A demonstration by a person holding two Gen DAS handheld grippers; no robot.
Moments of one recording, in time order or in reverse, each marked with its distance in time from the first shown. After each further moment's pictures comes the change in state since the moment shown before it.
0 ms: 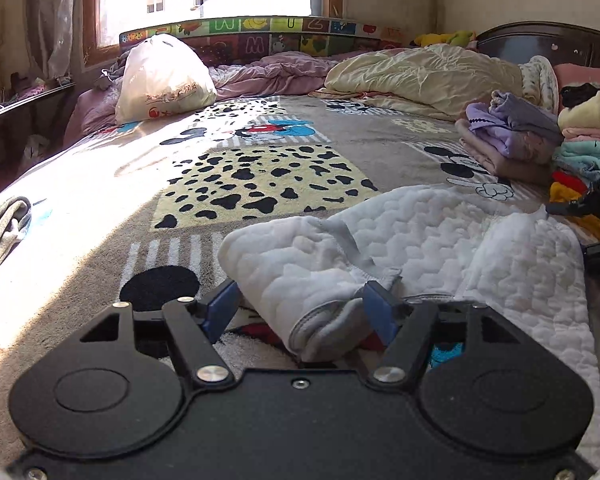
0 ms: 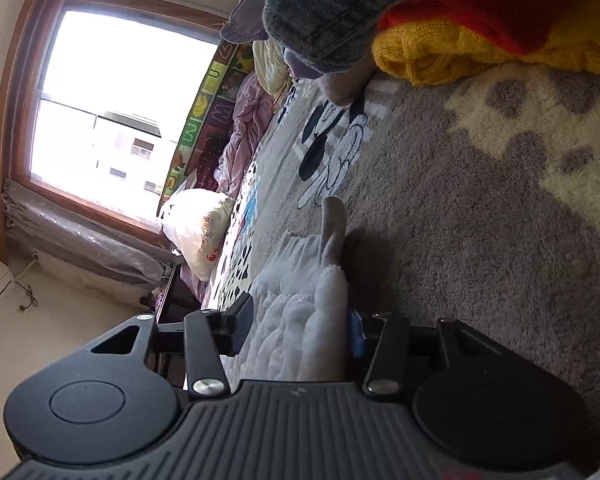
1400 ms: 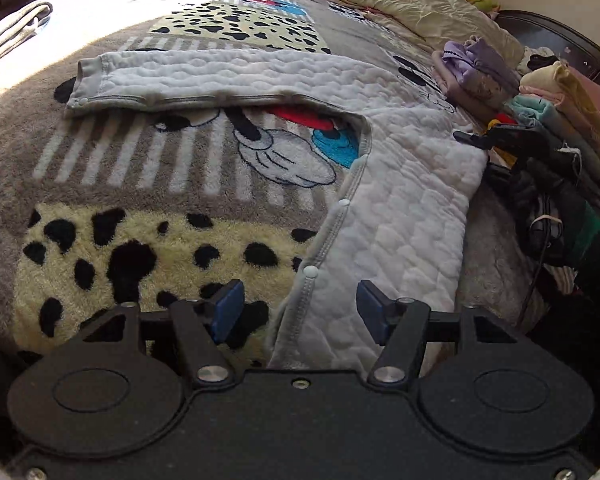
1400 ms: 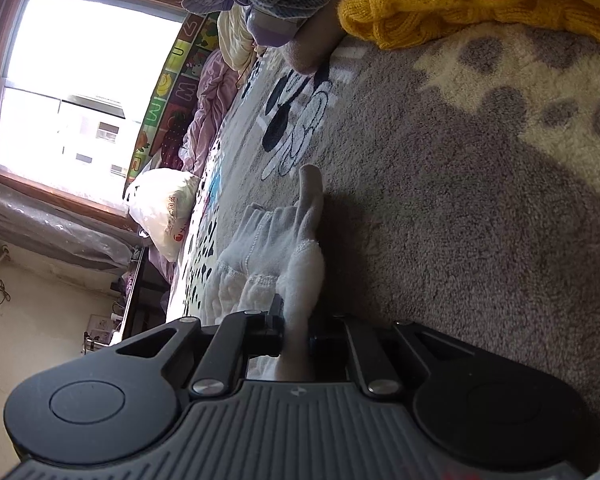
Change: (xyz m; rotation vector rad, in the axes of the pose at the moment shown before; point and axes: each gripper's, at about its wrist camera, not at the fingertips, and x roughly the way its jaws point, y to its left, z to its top) left arm -0.103 -0.065 -0.086 -0.296 0.330 -0.121; right arm -0.001 0.003 -0.005 0.043 0.061 -0.097
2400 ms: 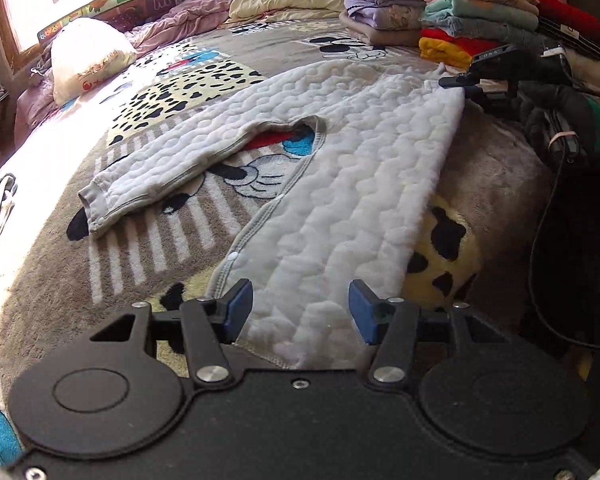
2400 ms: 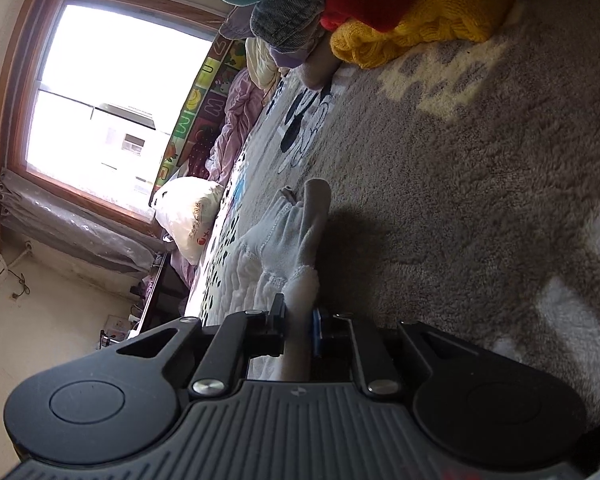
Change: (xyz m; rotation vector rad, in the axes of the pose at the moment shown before) left arm -0.028 0.008 -0.019 0.536 -0.036 0.076; right arm -0.072 -0.022 -0.050 -0.048 -0.083 0.066
